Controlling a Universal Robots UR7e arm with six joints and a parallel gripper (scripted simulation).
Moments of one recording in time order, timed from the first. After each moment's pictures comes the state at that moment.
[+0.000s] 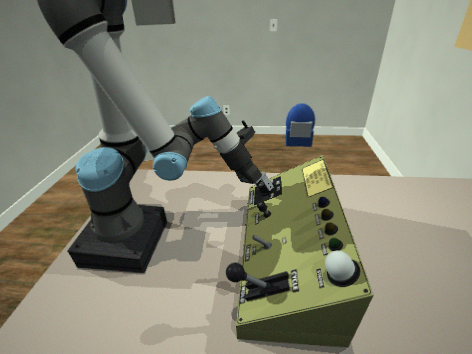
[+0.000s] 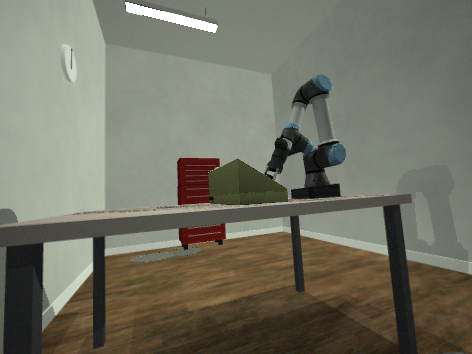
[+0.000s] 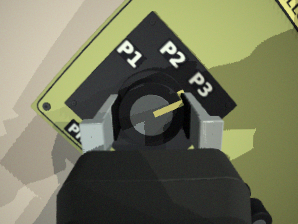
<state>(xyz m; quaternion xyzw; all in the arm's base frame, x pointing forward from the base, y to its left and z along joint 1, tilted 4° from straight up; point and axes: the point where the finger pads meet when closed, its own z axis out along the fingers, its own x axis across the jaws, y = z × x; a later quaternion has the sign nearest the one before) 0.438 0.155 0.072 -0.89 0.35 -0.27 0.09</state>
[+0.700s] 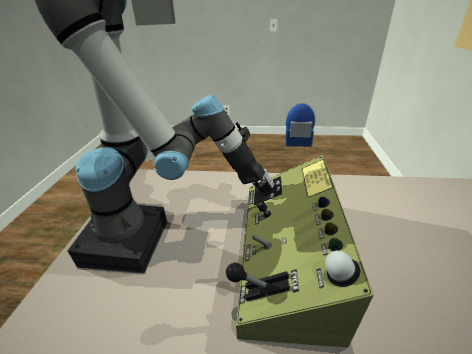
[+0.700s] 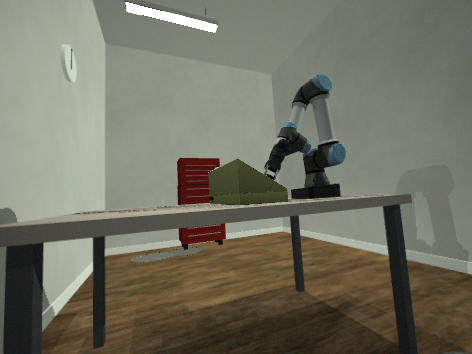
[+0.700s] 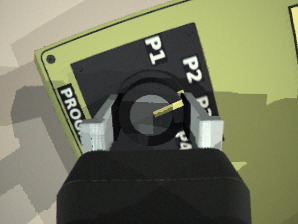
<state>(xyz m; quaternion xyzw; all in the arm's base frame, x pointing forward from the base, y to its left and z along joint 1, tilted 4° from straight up) 0.438 0.155 0.072 -0.95 0.14 -0.28 0.02</state>
